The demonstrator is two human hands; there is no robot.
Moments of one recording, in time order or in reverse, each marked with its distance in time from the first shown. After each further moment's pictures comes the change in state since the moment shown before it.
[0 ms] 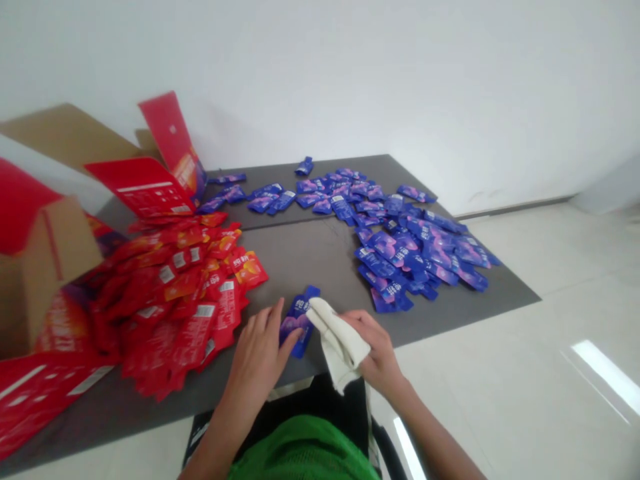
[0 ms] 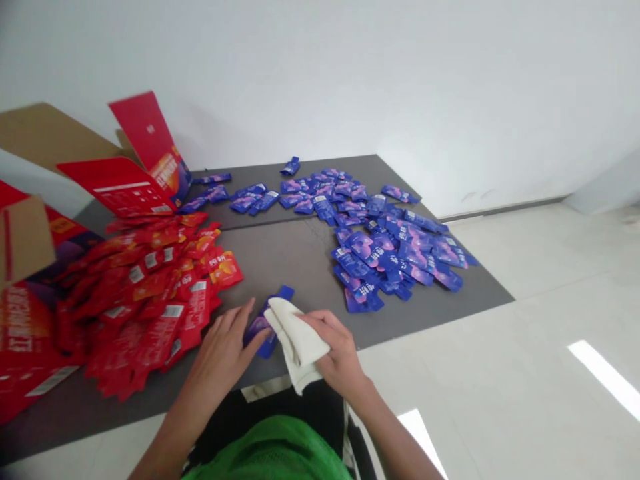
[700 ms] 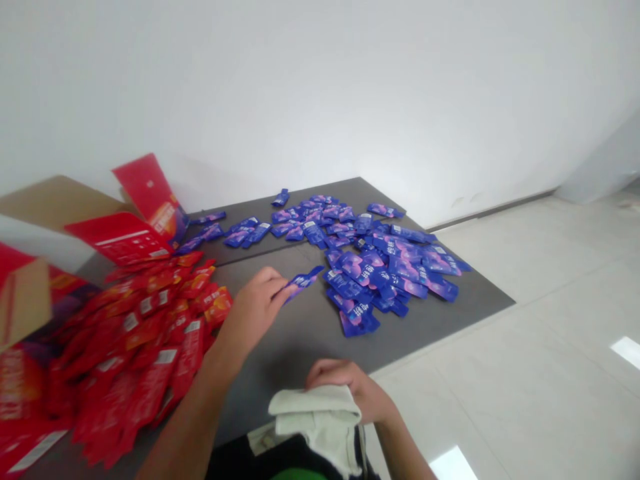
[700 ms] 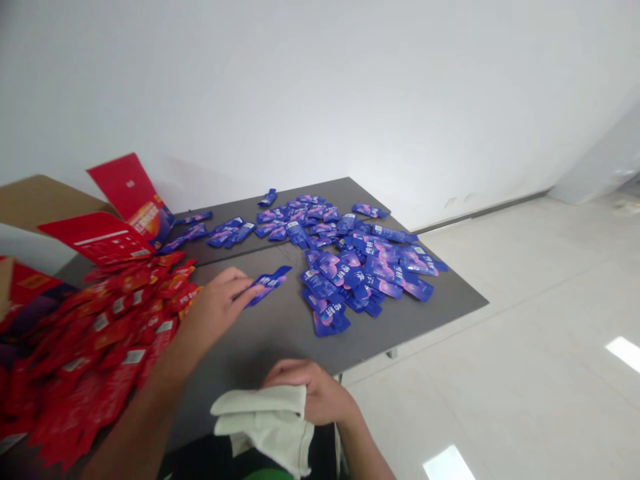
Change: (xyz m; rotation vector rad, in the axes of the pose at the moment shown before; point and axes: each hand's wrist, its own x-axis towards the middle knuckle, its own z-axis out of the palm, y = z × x) left_hand 0.144 0.068 -0.035 -0.223 -0.021 0.282; right_hand -0.005 0.016 -0.034 0.625 -0.369 0.063
